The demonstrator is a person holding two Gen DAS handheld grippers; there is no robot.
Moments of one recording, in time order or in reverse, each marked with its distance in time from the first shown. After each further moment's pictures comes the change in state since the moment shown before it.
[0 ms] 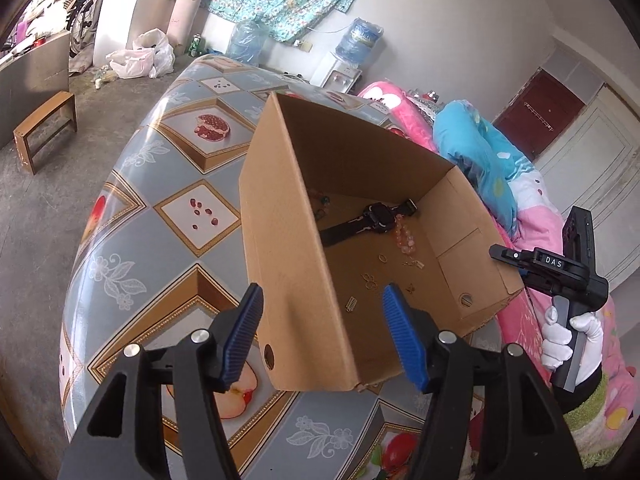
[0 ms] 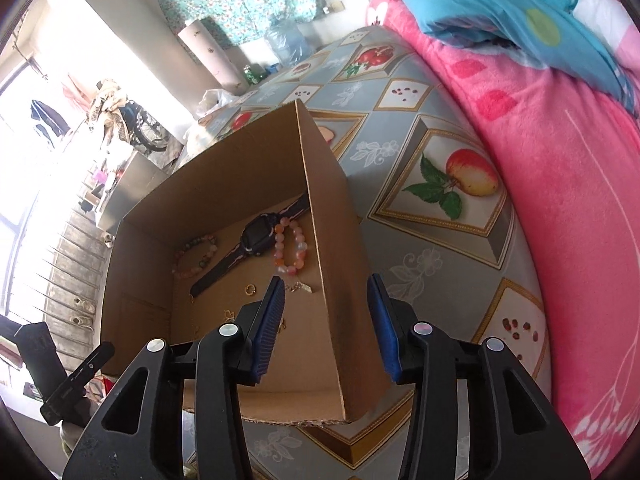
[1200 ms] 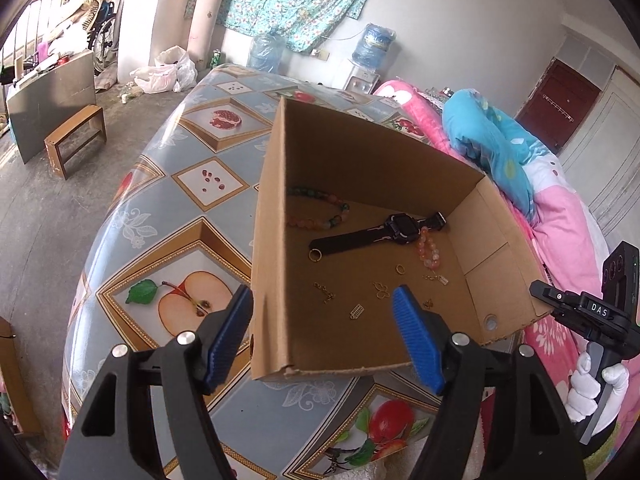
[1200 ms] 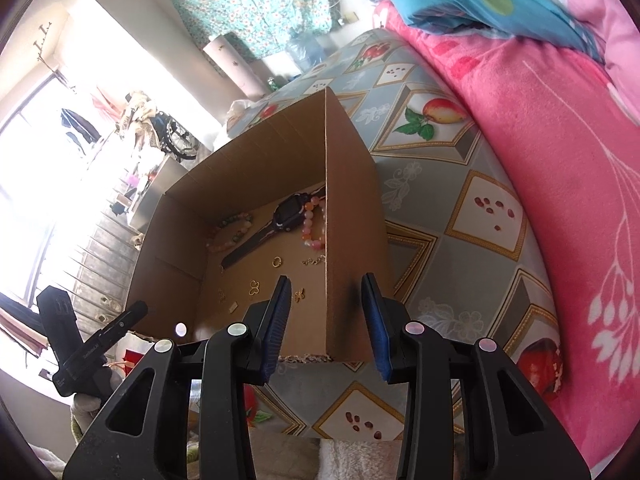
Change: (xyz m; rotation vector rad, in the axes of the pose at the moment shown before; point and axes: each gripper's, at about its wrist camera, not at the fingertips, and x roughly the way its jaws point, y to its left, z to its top) left arm -0.027 -0.045 -0.057 0.044 -0.067 0.172; right arm -0.059 -0.023 -0.099 0.009 -0.113 0.082
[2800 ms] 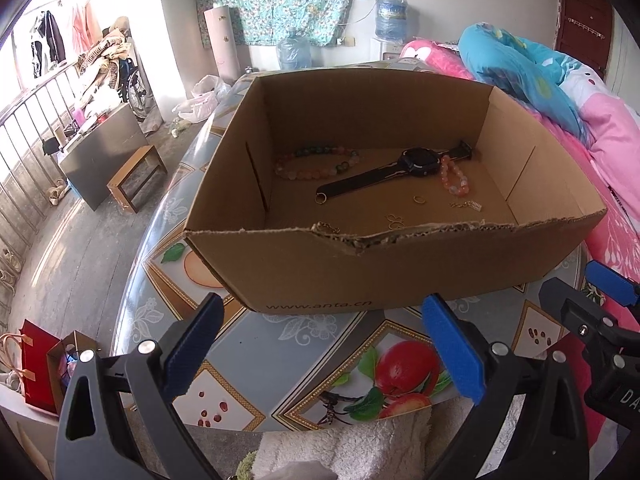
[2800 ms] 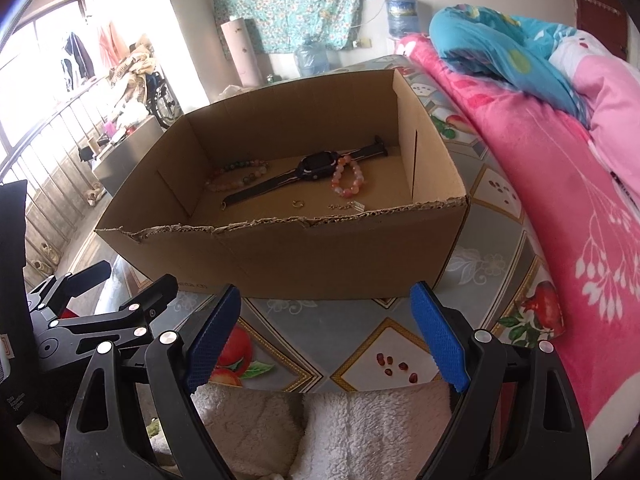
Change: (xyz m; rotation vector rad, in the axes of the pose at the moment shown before) left arm 0.004 -0.076 -0.056 0.197 0.041 0.330; right arm 0.009 0.071 -0.088 -0.238 -0.075 -0.214
